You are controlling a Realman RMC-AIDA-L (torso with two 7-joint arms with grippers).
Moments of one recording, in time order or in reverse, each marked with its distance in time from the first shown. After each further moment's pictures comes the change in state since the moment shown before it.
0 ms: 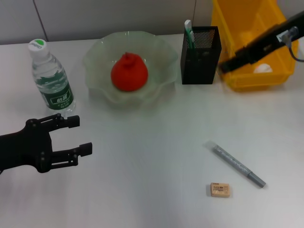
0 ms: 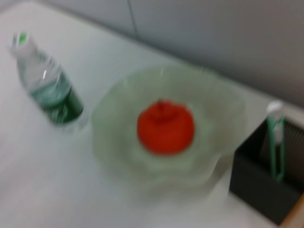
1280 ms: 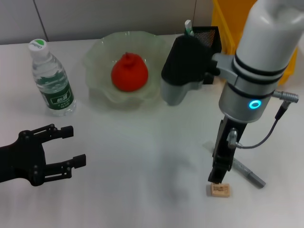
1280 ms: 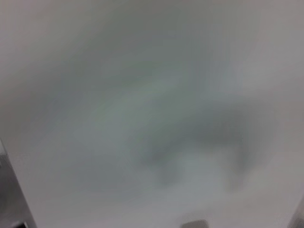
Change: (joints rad) left arm 0.051 0.001 -0.005 -0.001 -0.002 0.021 0.053; right arm 0.167 0.049 -0.655 0.312 -0.041 -0.068 0.038
